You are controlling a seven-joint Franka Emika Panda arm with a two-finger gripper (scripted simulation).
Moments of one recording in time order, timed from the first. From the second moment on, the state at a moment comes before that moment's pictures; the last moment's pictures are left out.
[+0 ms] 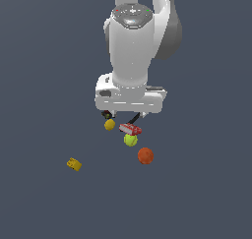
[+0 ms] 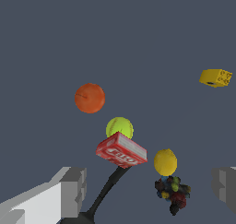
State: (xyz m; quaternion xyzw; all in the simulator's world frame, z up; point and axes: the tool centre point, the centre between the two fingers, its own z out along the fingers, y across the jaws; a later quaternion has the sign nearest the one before) arm 0.031 0.008 0.256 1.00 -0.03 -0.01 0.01
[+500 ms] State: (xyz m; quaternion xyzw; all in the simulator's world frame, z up) arm 0.075 0.052 0.170 1.00 -0.06 -0.01 0.00
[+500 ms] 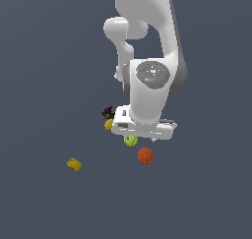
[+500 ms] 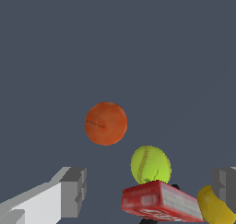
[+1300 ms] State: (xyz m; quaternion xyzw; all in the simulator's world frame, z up) arm 0.095 0.088 0.098 1.00 -0.08 0.00 0.00
